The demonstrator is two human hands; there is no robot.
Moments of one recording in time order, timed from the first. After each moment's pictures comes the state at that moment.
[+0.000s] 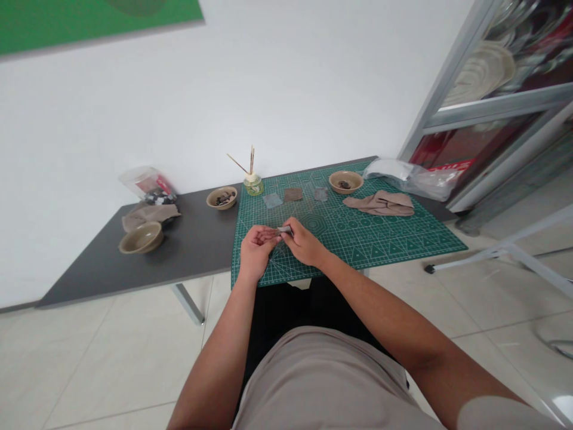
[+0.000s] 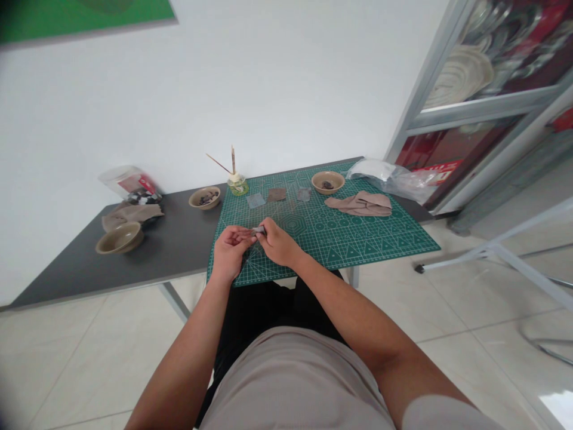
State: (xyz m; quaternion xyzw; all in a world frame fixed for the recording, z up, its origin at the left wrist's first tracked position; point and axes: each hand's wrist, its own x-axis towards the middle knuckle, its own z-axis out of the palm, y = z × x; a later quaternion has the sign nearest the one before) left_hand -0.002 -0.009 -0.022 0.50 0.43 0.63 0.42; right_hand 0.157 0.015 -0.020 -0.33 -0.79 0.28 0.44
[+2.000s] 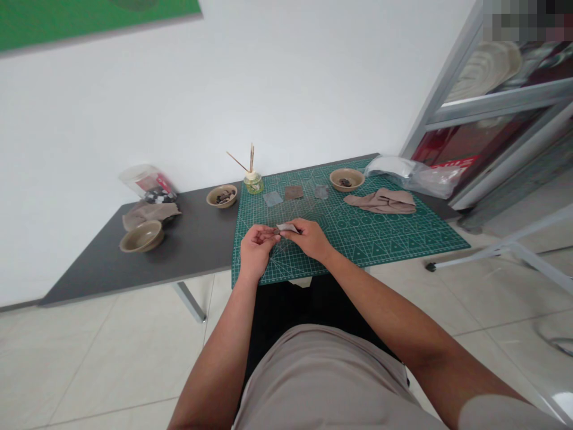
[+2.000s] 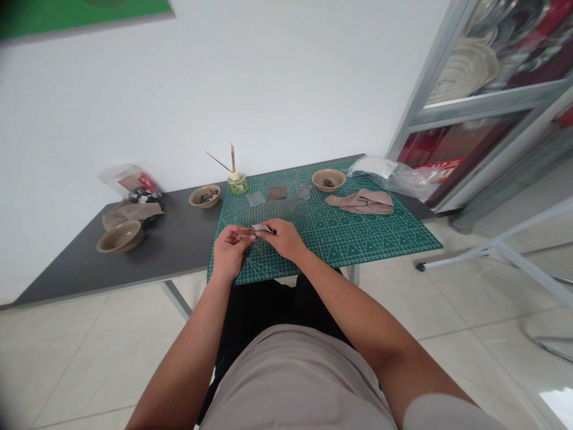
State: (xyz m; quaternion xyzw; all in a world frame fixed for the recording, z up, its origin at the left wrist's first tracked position) left_hand -0.003 -0.011 -0.022 0.50 0.45 0.63 0.40; right_hand 0.166 0.021 -0.015 -0.37 -0.75 0.32 0.45
